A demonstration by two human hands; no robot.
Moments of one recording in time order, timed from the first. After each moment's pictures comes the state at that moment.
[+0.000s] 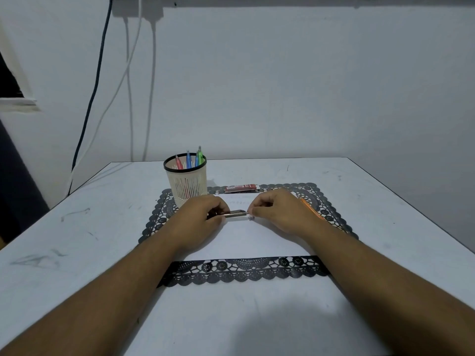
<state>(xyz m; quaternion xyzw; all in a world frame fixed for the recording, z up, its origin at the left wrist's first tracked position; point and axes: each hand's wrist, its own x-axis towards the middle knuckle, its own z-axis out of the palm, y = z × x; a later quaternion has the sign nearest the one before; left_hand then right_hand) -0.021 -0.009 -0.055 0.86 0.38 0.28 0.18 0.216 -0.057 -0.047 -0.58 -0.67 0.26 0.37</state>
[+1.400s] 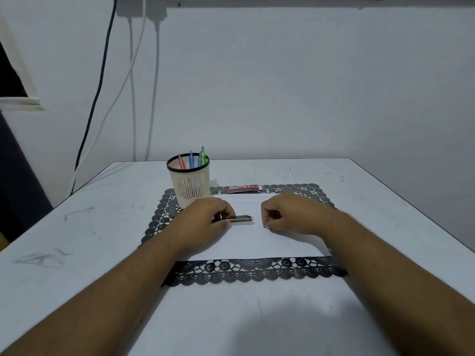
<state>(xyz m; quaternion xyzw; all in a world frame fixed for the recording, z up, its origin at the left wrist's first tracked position) -0.021 -0.011 -0.054 0.88 0.37 0.25 0.15 0.237 -0.058 -0.030 -0.59 -0.79 0.14 0.11</state>
